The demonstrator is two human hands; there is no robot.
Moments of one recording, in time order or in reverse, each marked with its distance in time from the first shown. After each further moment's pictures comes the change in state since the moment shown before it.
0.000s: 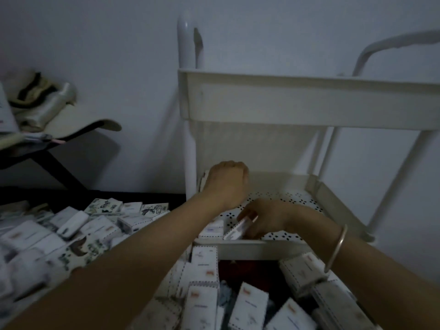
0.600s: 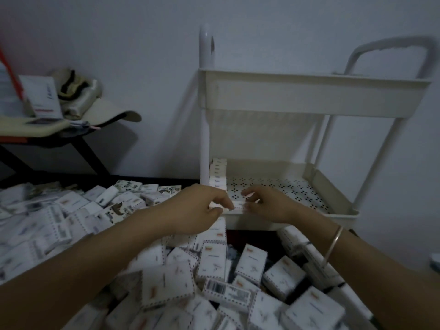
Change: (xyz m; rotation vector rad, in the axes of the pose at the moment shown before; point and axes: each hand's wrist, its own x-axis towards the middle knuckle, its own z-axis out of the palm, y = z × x) left_hand -0.142 -0.007 -0.071 -0.185 -0.338 0.024; right_hand -0.030 0.013 0.036 -0.179 0.354 -0.197
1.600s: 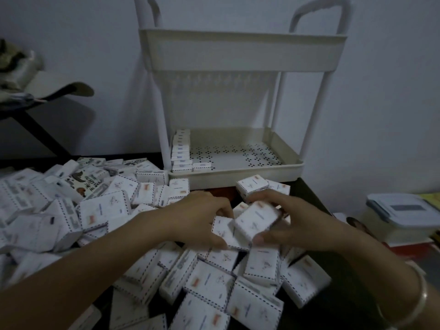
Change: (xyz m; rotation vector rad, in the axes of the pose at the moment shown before) left_hand -0.027 0.062 0.073 0.141 -0.276 0.176; right_hand -0.202 0.017 -0.004 0.228 -0.055 -0.043
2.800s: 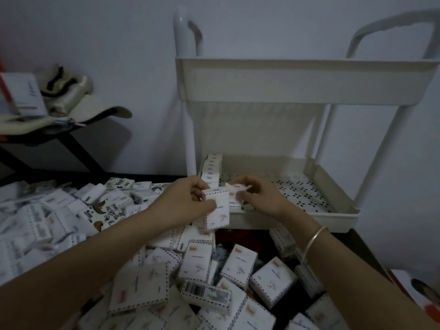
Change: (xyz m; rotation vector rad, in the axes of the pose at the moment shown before) left_hand 0.020 -0.077 -0.049 -0.557 0.576 -0.466; right_hand 0.228 0.023 0.003 0.270 0.201 -0.129
